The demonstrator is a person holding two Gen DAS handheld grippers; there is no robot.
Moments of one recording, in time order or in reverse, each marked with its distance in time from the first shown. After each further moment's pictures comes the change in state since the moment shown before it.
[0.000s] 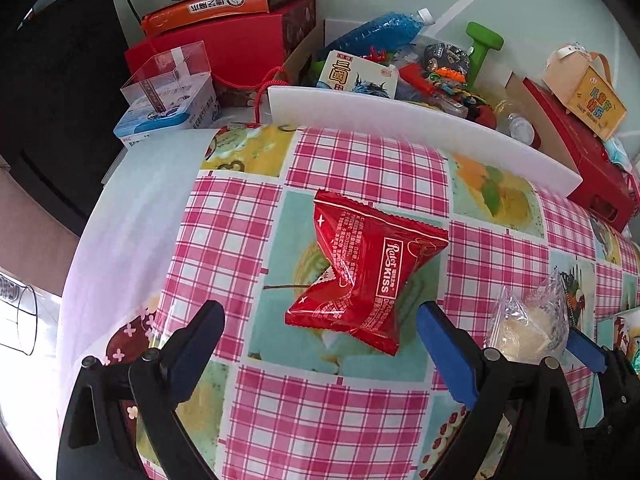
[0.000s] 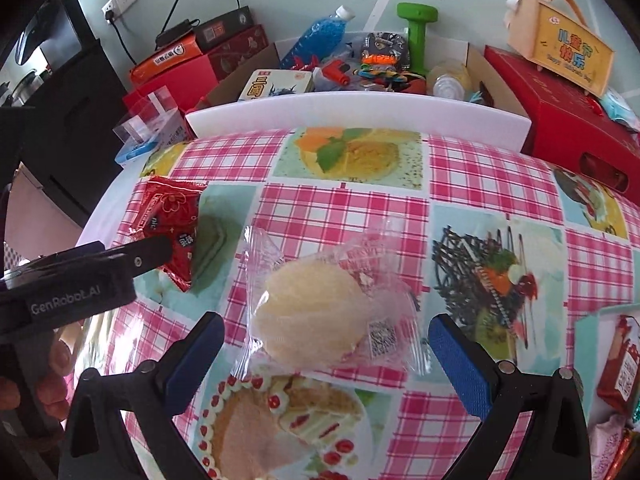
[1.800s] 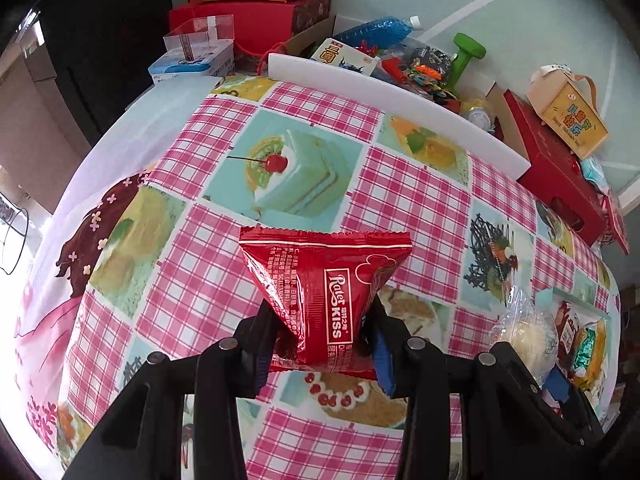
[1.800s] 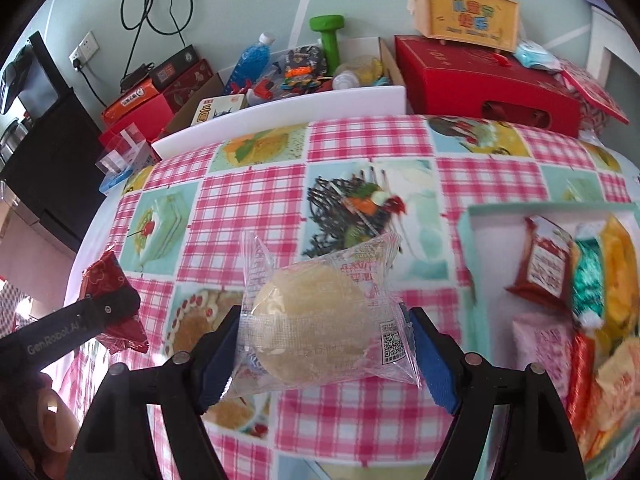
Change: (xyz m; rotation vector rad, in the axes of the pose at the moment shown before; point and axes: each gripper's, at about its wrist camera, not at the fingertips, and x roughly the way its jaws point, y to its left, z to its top) left arm -0.072 -0.058 -0.086 -0.193 0.018 -0.044; right arm -0.085 -0.070 -0.070 0.168 -0.049 -0.050
